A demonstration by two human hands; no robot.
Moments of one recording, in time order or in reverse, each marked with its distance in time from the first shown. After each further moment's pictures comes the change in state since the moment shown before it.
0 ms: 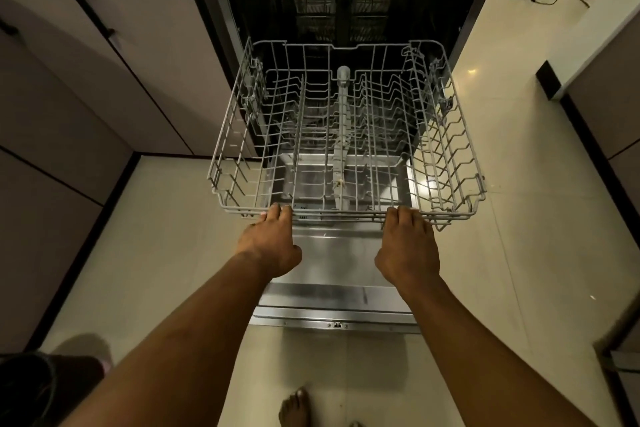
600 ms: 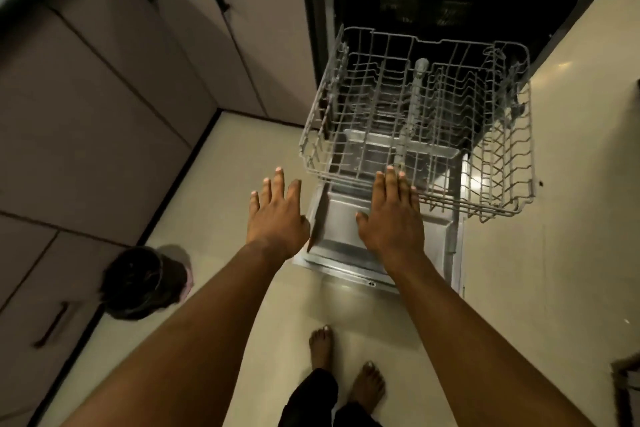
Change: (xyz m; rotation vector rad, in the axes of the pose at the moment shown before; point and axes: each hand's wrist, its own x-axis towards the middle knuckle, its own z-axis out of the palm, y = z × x) left_hand -0.143 -0.053 -0.058 -0.122 0.182 -0.246; right_hand -0.077 -0.105 -0.081 0.127 0.039 -0.264
